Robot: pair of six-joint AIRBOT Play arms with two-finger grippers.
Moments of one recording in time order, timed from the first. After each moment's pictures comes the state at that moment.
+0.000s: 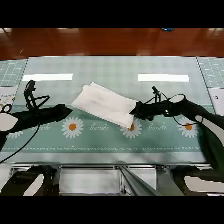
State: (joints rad) left arm -0.06 -0.72 0.52 0.86 -0.85 -1.53; right arm 0.19 -1.49 0.77 -0.46 0.87 1.26
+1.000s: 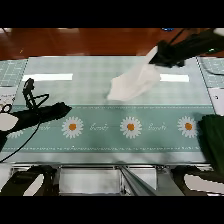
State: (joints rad) left arm -0.07 -0.72 0.52 0.86 -0.79 -1.51; right arm 0.02 -1.42 1.71 -1.00 1.39 1.66
